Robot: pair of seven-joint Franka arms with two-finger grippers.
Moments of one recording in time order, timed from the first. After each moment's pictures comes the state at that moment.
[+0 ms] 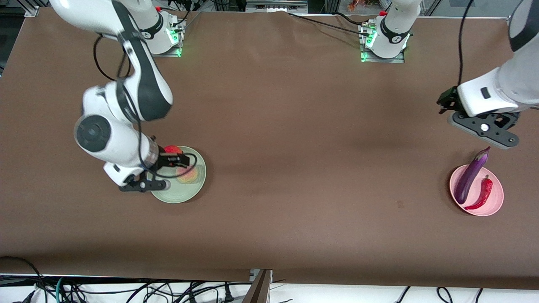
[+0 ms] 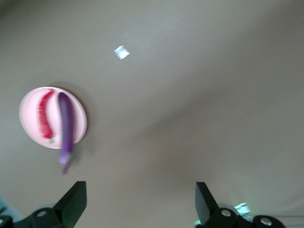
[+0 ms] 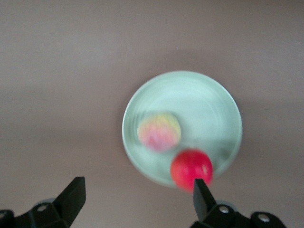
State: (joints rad) left arm 0.56 0.28 -0.84 -1.39 0.26 1.40 0.23; right arm 0.36 0.46 -0.07 -1.40 0.11 1.79 0.22
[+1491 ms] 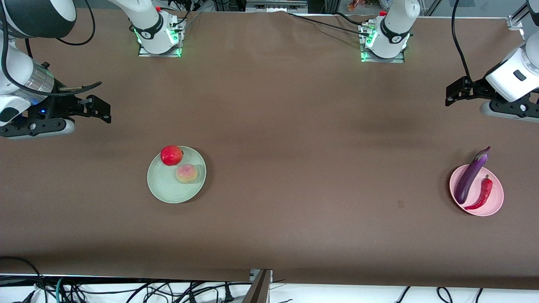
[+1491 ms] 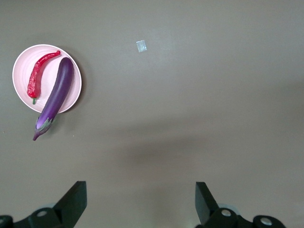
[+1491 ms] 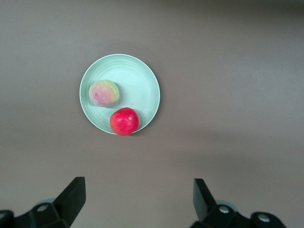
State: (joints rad) left arm 0.00 0.01 -0.04 -1.63 0.01 1.55 0.10; right arm 0.35 0.14 -0.24 -1.51 0.03 1.63 -0.03
